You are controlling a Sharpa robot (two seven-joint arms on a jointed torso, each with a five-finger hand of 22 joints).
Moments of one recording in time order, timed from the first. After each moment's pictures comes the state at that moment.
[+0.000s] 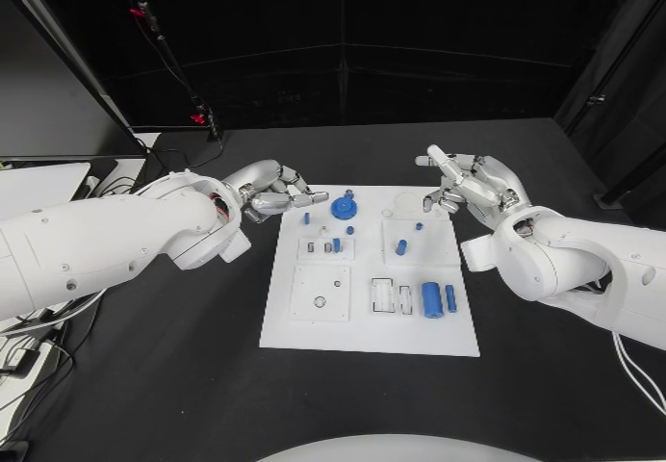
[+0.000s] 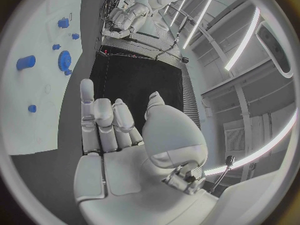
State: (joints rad) left arm 1.44 -0.76 -0.24 1.46 -0.81 -0.25 -0.03; left_hand 1.07 0.01 -0.15 0.30 0.34 0.65 0.16 0.62 0.10 1.46 0.10 1.57 1.31 1.47 0.04 1.57 1.31 0.01 1.46 0.15 1.57 1.31; right arm 1.21 -1.00 -0.05 1.68 -0.21 -0.50 0.41; right_hand 1.13 0.15 -0.23 0.29 0.19 0.63 0.18 0.26 0.09 1.21 0.13 1.33 1.31 1.18 0.07 1.25 1.17 0.17 0.91 0.18 0.68 1.04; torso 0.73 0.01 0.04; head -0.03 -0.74
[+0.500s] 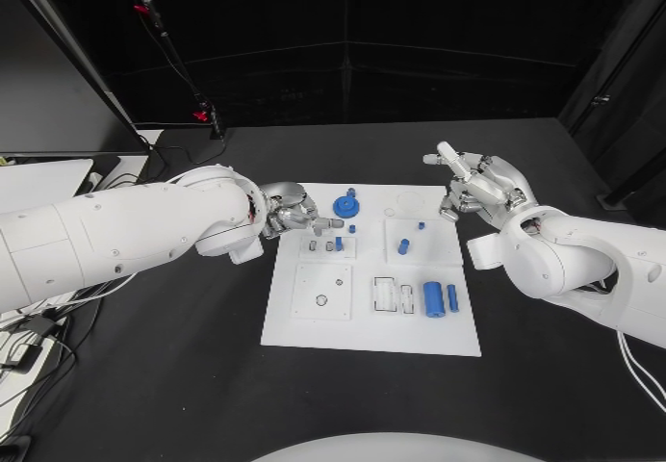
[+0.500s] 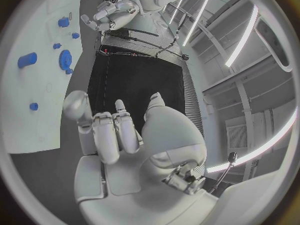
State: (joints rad) left arm 1.45 -0.65 -0.24 1.38 -0.87 0.01 -0.27; left_hand 1.01 0.07 -0.18 0.29 0.31 0.65 0.13 0.77 0.27 1.47 0.07 1.57 1.31 1.47 0.02 1.57 1.31 0.01 1.47 0.13 1.57 1.31; right arm 1.21 -1.00 -0.05 1.65 -0.18 -0.46 0.42; right_hand 1.12 0.17 -0.31 0.29 0.21 0.54 0.17 0.42 0.10 1.45 0.14 1.54 1.31 1.46 0.09 1.55 1.31 0.11 1.21 0.19 1.17 1.29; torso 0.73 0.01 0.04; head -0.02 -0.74
